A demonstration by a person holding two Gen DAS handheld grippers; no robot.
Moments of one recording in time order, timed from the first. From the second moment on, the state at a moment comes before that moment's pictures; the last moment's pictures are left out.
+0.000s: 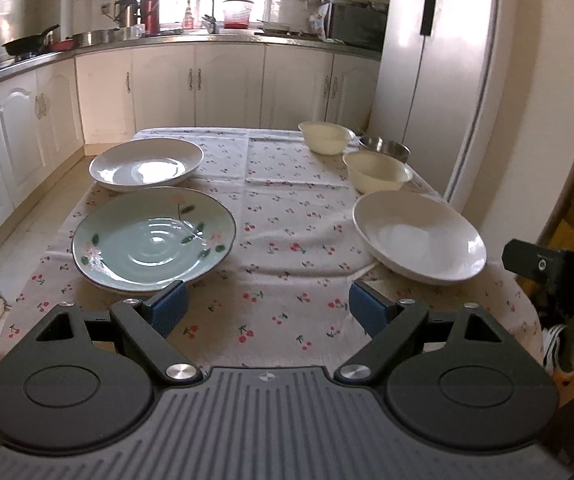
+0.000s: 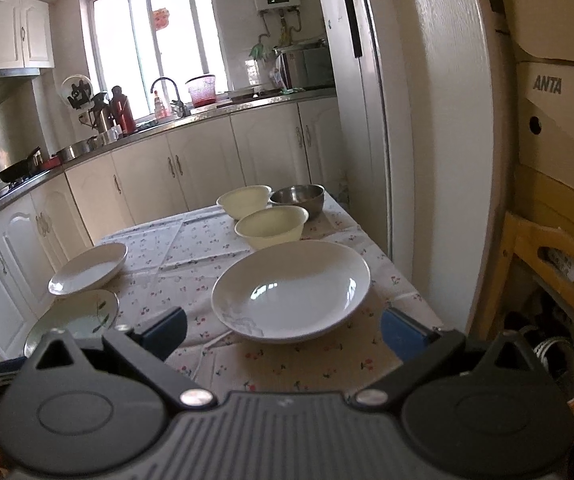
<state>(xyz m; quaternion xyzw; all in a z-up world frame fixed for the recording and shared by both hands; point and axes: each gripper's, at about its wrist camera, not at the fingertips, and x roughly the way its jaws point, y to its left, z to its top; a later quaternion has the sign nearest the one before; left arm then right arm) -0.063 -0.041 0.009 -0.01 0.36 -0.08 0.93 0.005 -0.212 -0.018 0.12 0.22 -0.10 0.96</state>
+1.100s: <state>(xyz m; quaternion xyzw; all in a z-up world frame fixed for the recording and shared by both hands) -0.037 -0.046 -0.027 -0.02 0.38 -0.09 0.92 0.024 -0.203 -0.040 0.13 0.24 -0.03 0.96</state>
